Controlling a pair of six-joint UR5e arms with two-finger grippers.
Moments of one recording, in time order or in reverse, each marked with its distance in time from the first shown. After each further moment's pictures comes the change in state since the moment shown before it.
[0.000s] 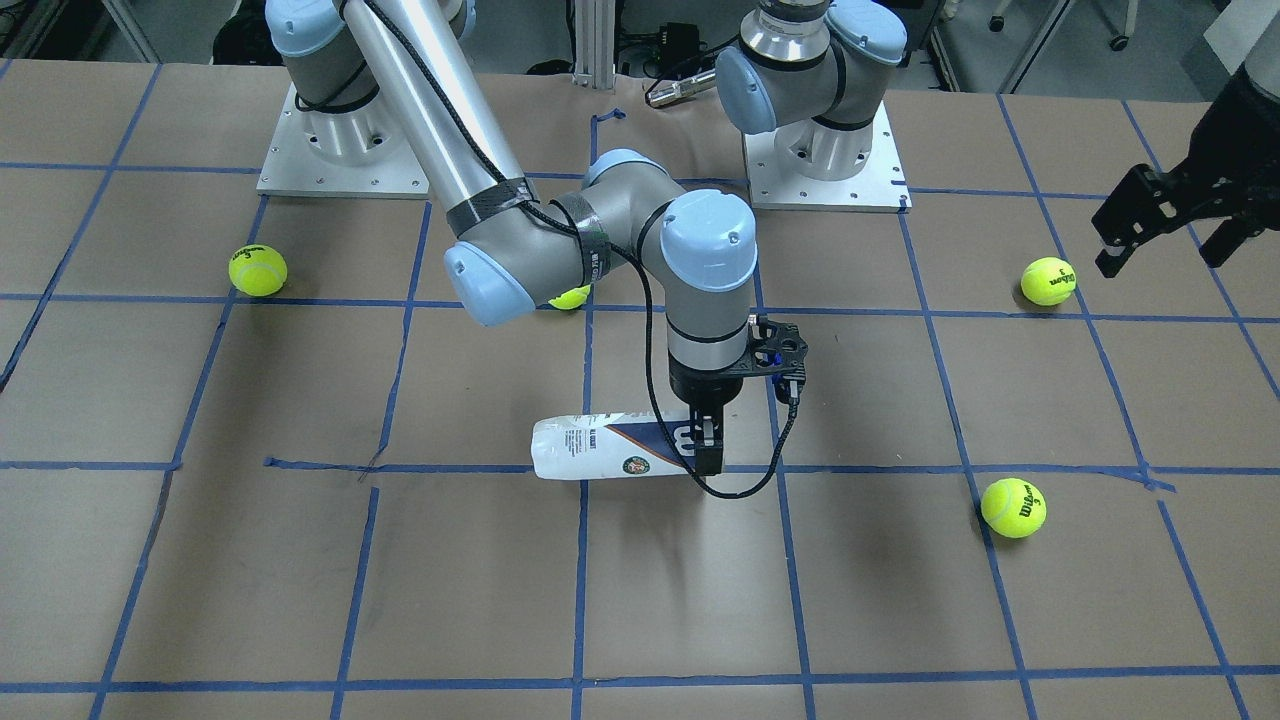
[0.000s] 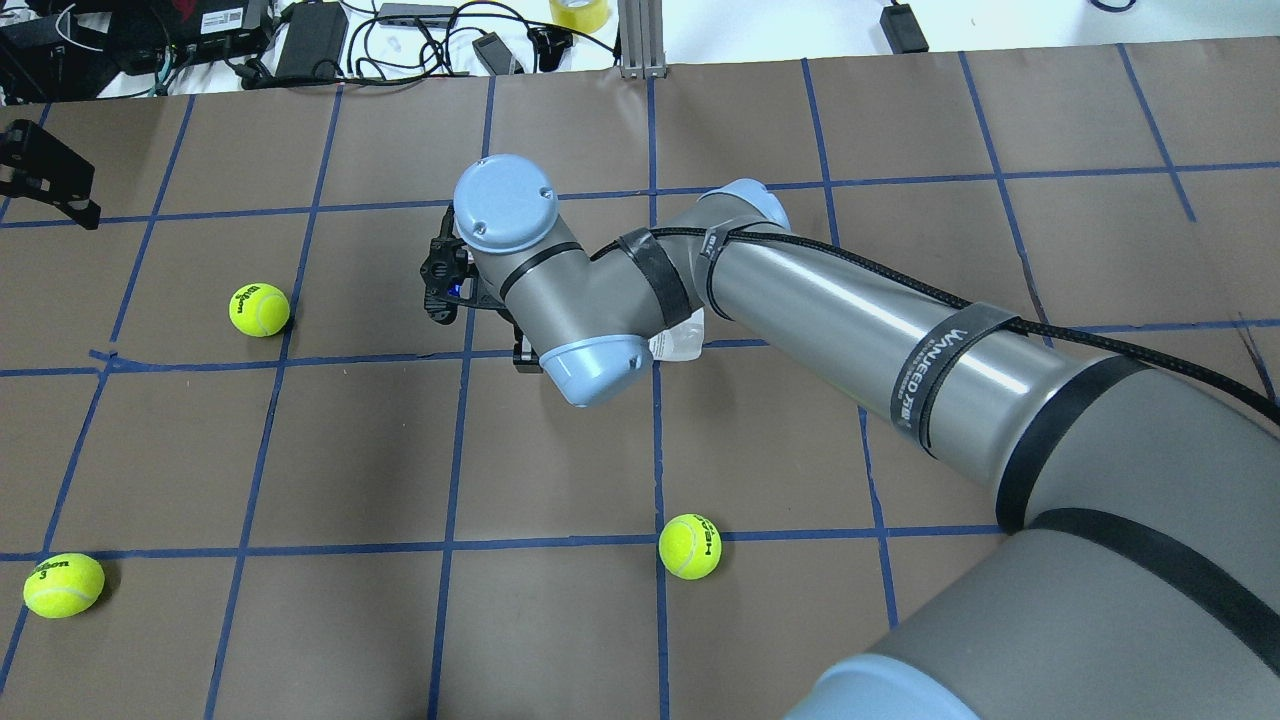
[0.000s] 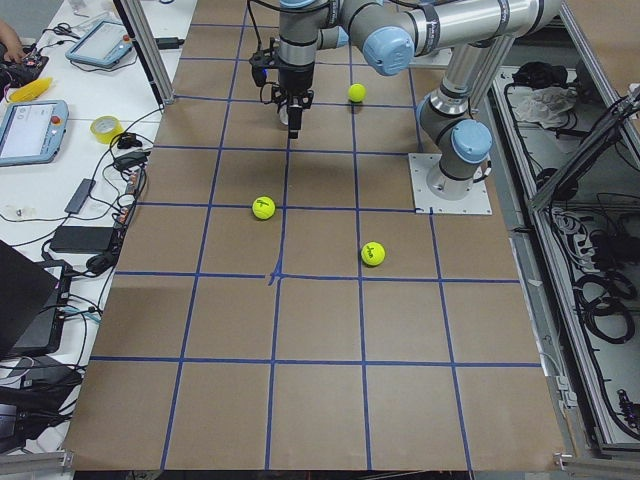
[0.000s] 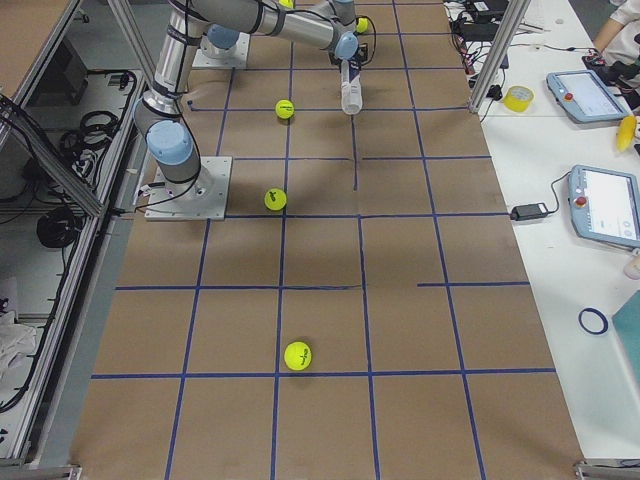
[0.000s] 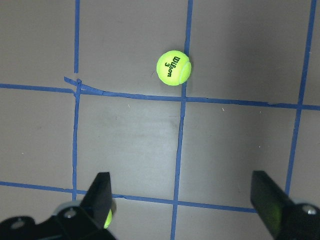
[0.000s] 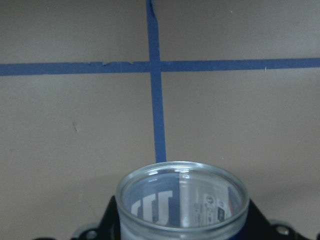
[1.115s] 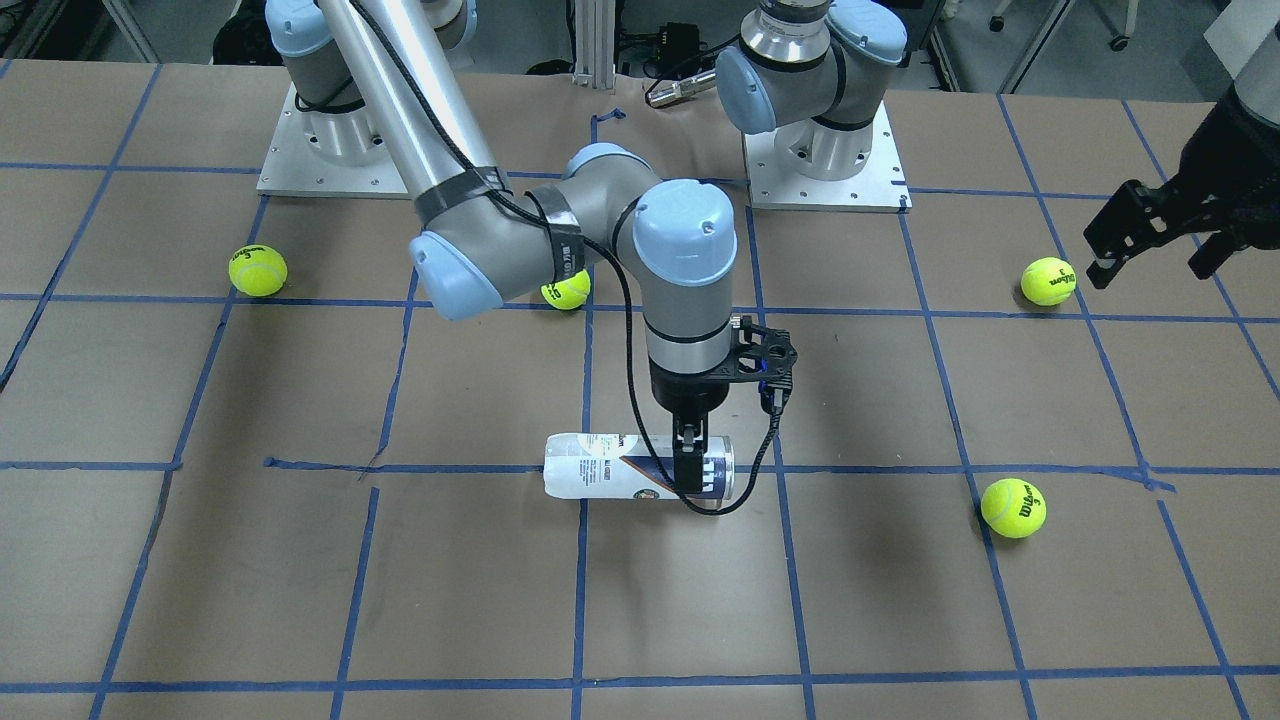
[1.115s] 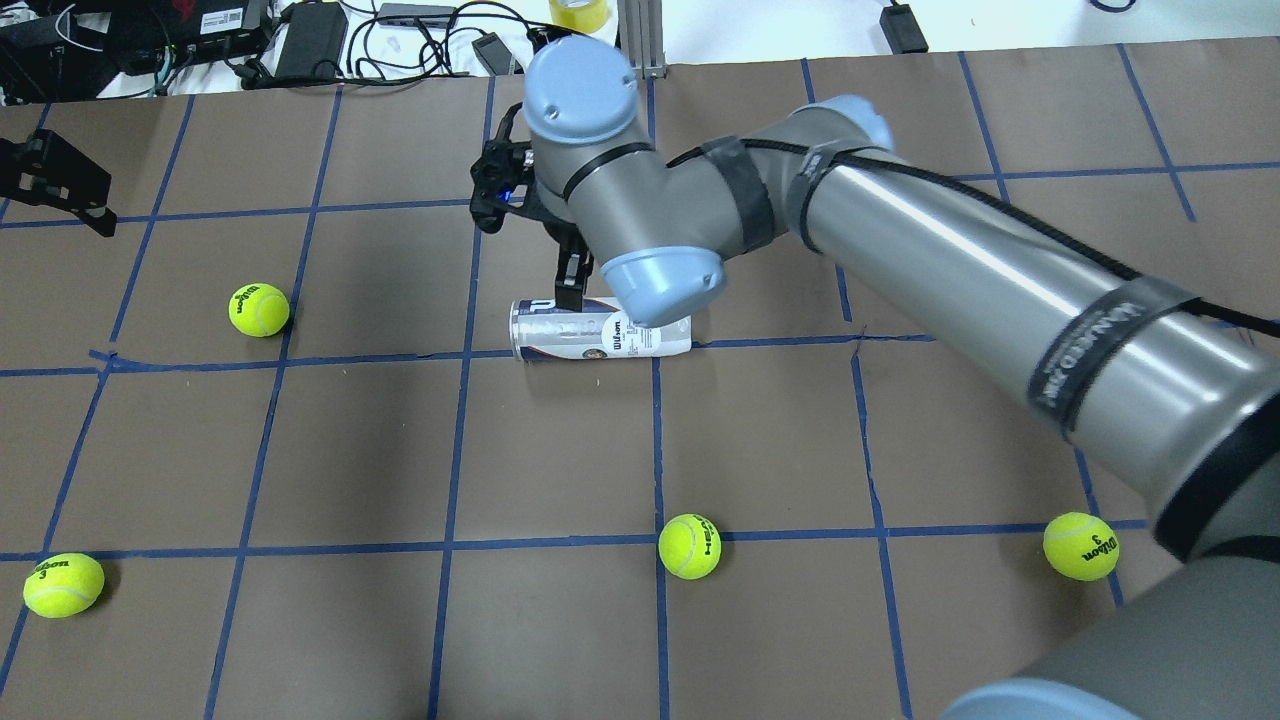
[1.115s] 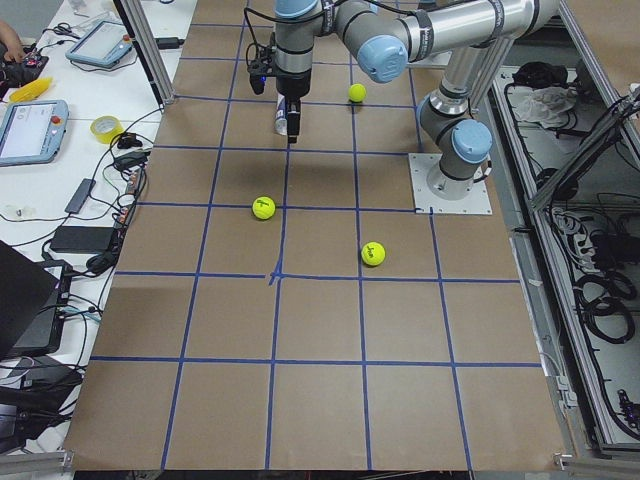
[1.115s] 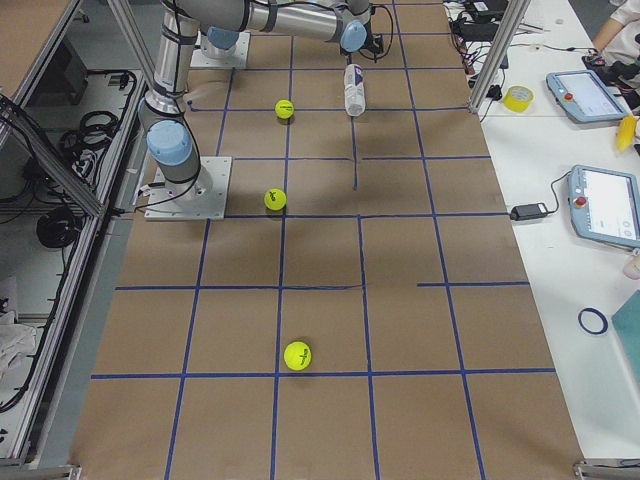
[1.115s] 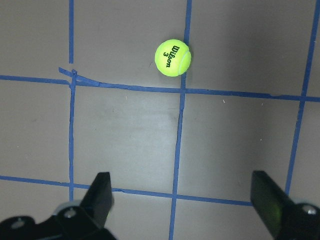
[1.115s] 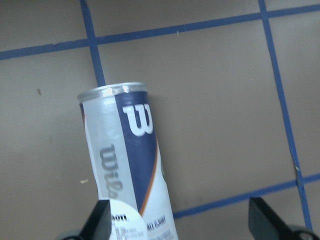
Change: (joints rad) left arm -0.005 -0.022 -0.012 0.011 -0.009 -0.014; right arm -0.164 -0.168 -0.020 0.181 0.064 0.039
